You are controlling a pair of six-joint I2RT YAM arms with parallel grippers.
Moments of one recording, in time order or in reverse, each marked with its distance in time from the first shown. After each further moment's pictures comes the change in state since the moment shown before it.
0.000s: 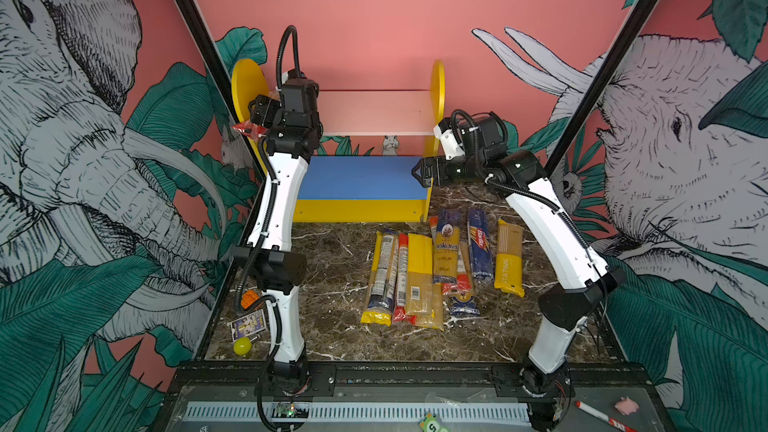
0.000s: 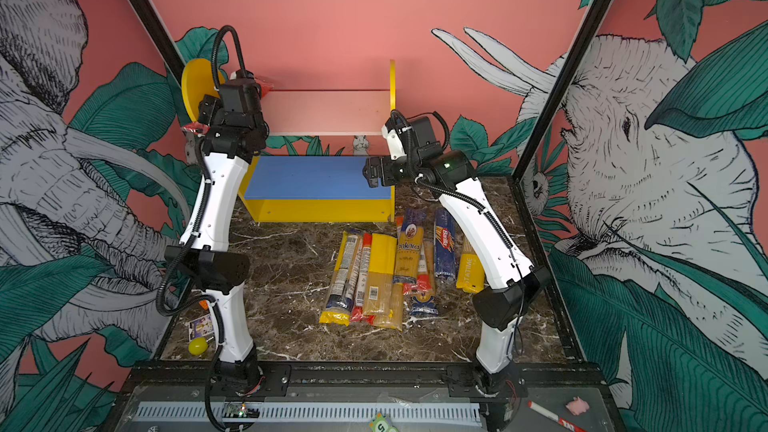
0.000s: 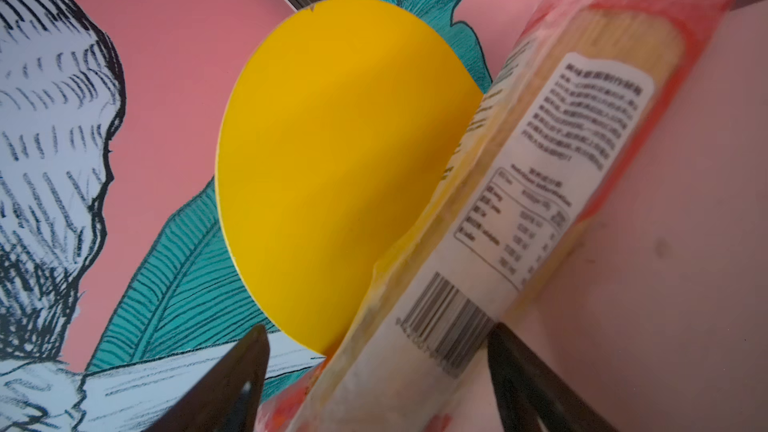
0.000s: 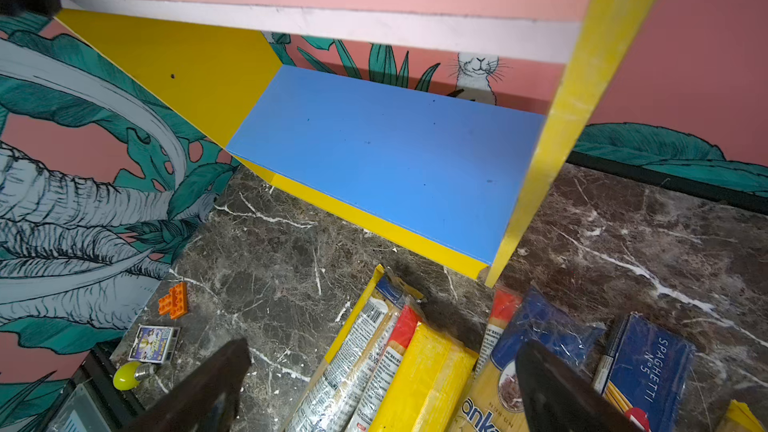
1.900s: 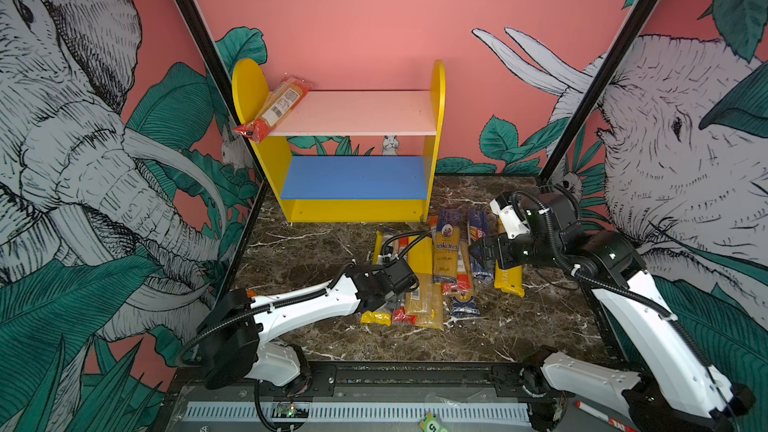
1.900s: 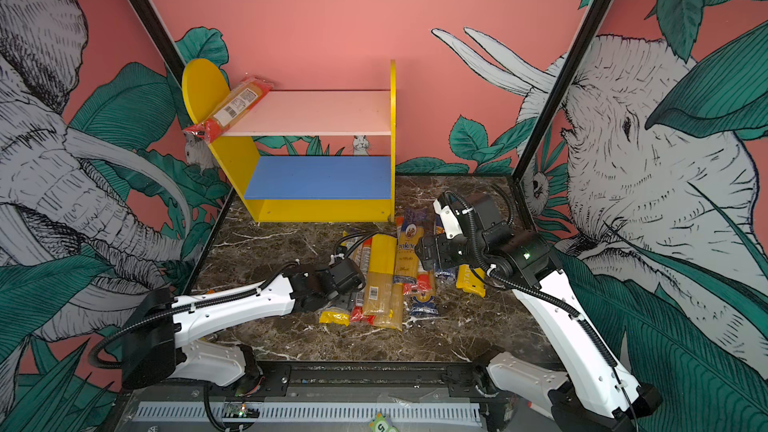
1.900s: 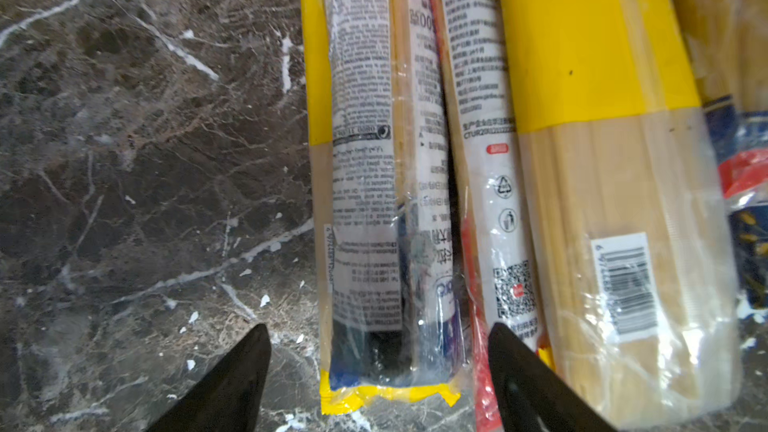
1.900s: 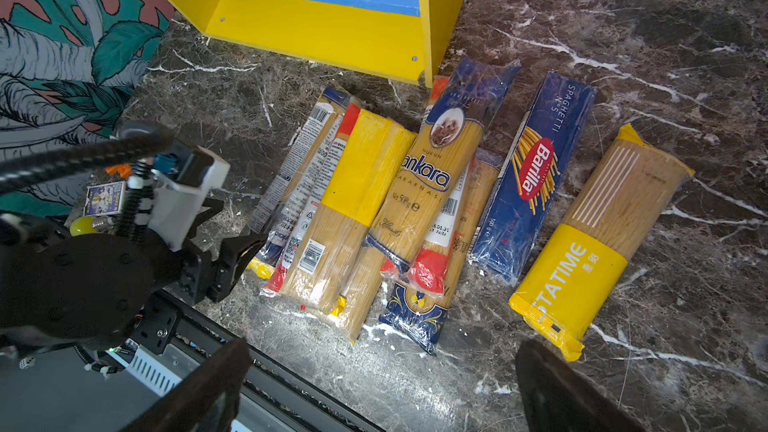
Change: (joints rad) left arm -0.885 -0.623 -1.601 -0.038 0.556 -1.263; right arm 0.001 -0.724 -0.740 -0.192 0.069 0.022
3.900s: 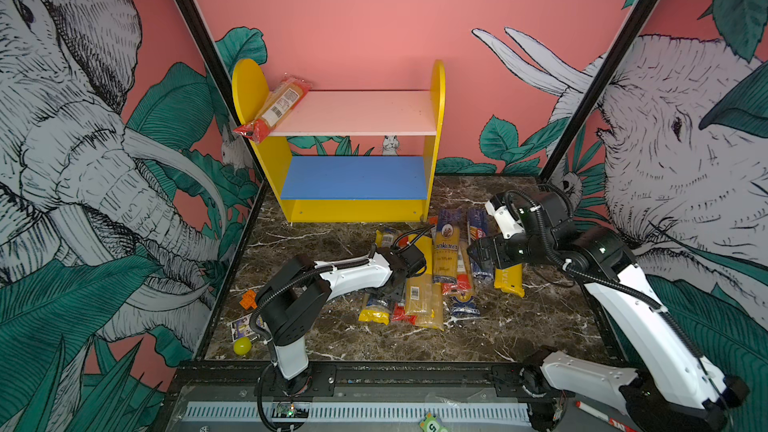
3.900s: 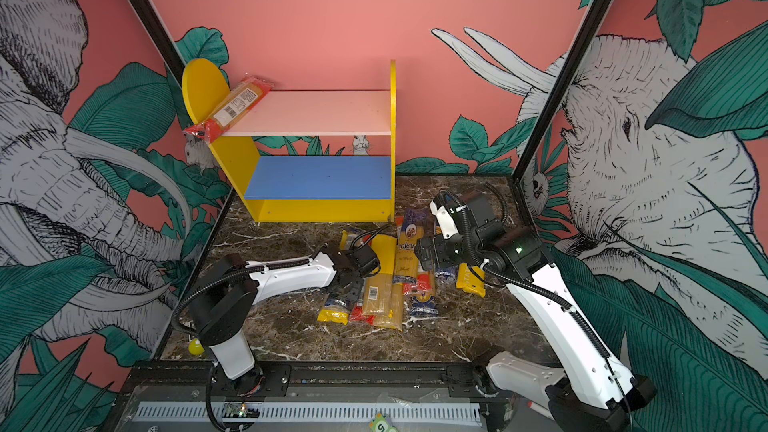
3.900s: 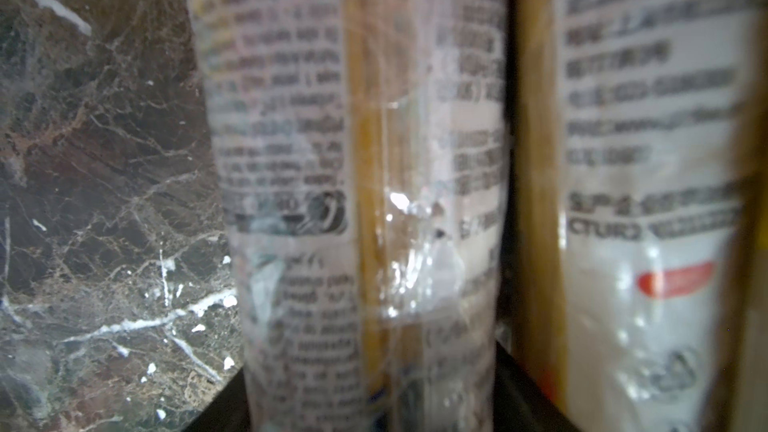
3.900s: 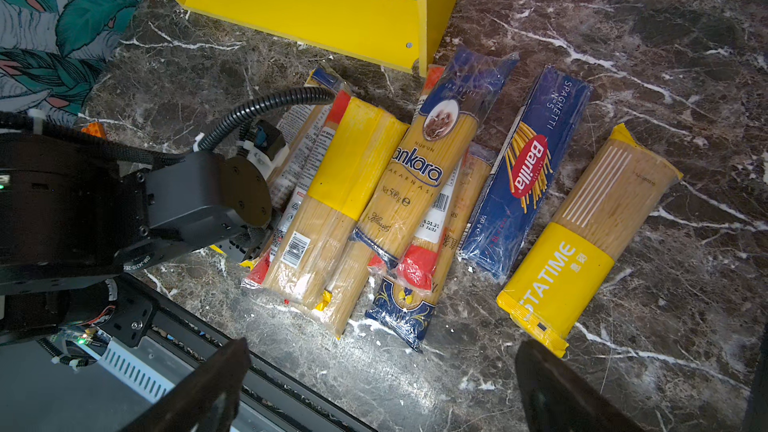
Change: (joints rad) left arm 0.132 0.346 0.178 -0.066 0.110 0.102; right arm 0.000 0.029 -0.006 -0.009 0.020 -0.049
